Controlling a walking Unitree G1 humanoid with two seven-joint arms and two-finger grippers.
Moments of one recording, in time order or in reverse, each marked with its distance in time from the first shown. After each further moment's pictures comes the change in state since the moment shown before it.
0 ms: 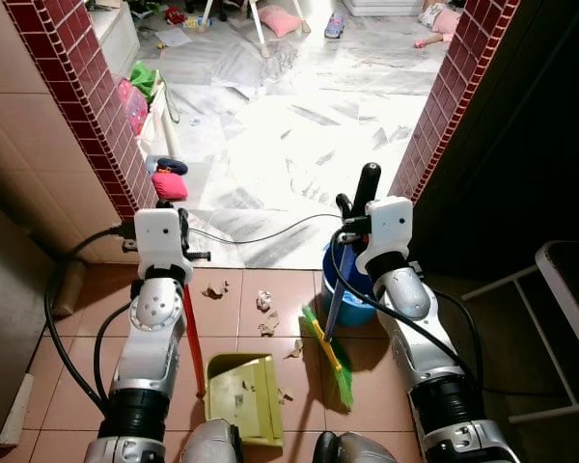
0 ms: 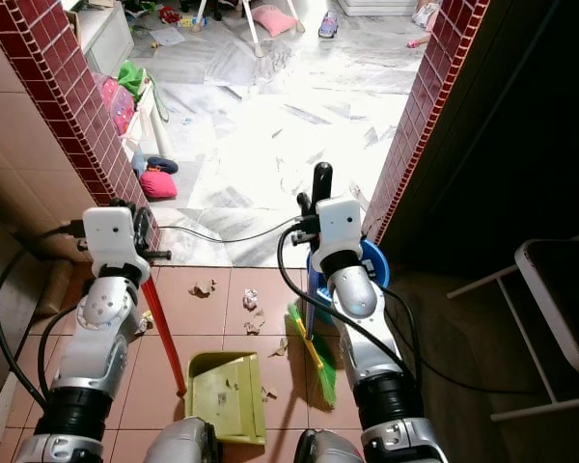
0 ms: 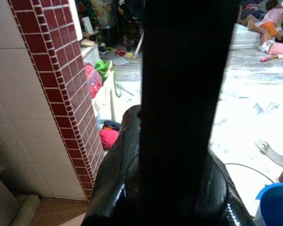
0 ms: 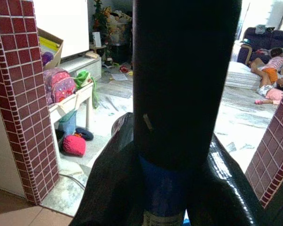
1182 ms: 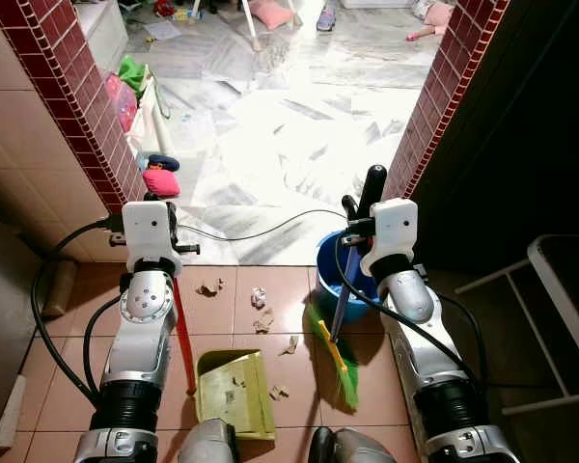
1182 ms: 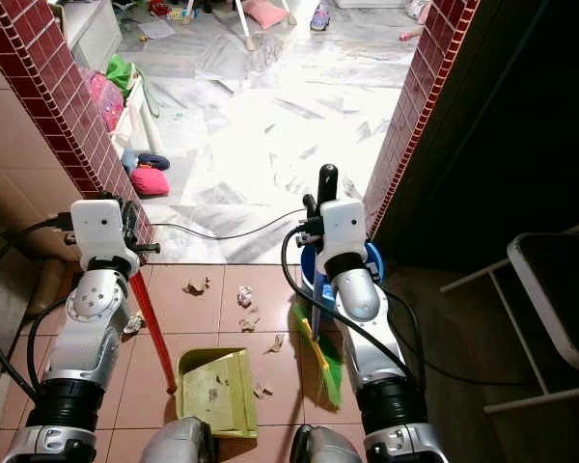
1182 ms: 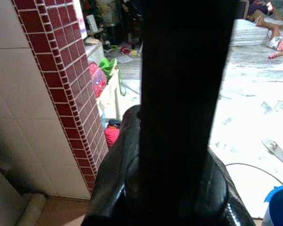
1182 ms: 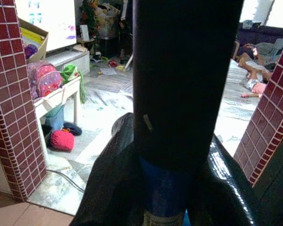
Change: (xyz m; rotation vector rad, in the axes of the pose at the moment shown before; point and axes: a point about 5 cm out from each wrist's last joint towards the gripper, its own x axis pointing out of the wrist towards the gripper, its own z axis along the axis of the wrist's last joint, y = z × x) left arm 0.005 0.010 0.004 0.014 0.002 0.038; right arm -0.004 -0.003 -0.001 -0.011 0.010 -0.030
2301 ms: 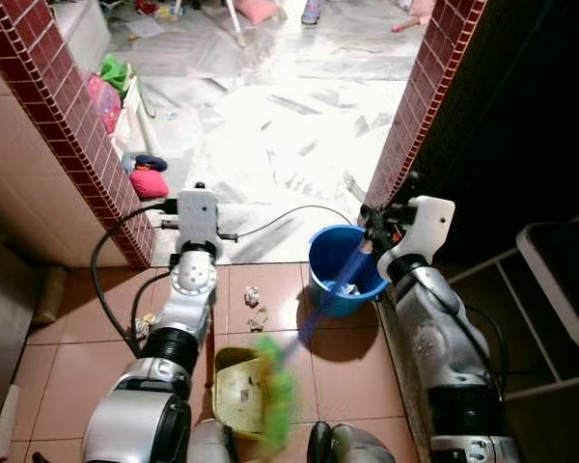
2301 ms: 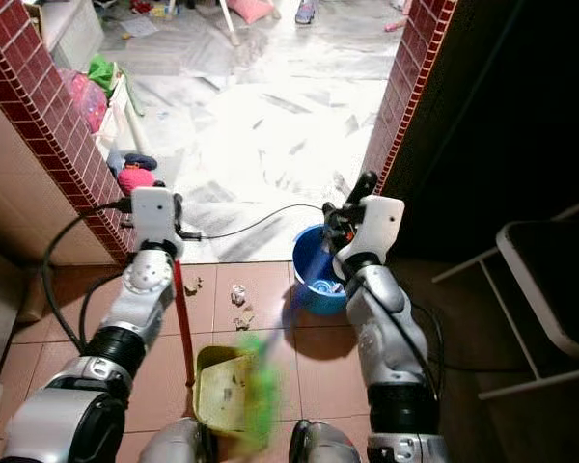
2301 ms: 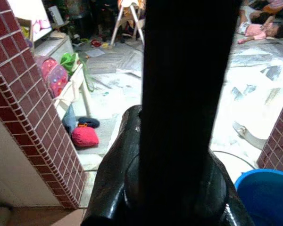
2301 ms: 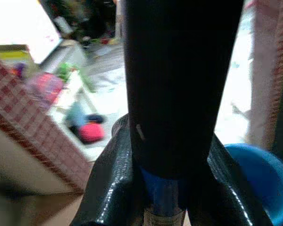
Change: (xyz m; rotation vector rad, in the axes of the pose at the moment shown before) left arm 0.032 -0.056 -0.015 0.016 0.028 -0.090; right arm -0.005 -0.014 0.004 0.480 0.186 -0.039
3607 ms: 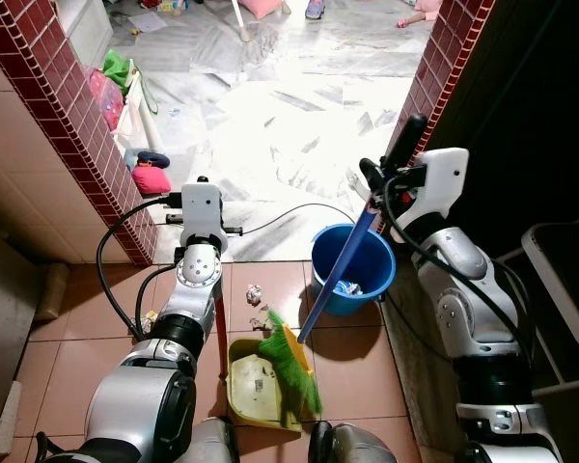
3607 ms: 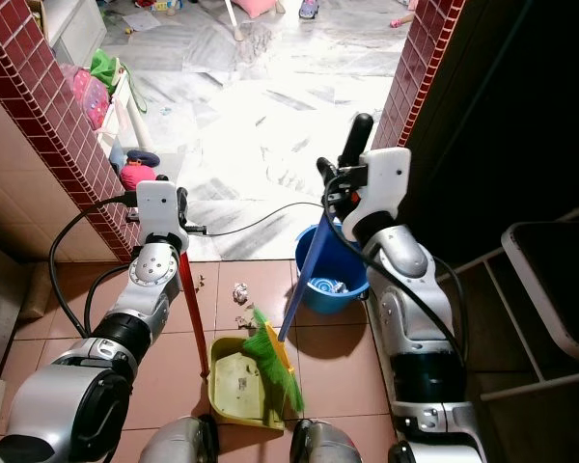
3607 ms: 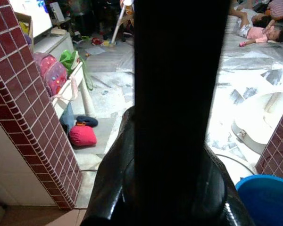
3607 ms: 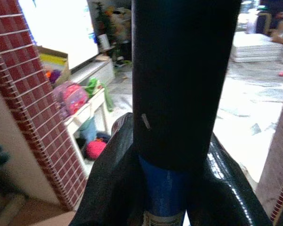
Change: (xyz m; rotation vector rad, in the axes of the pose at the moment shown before) left arm 0.009 -0.002 0.004 -0.019 -0.007 0.012; right arm 0.013 0.001 0.059 -0.264 -0.153 0.145
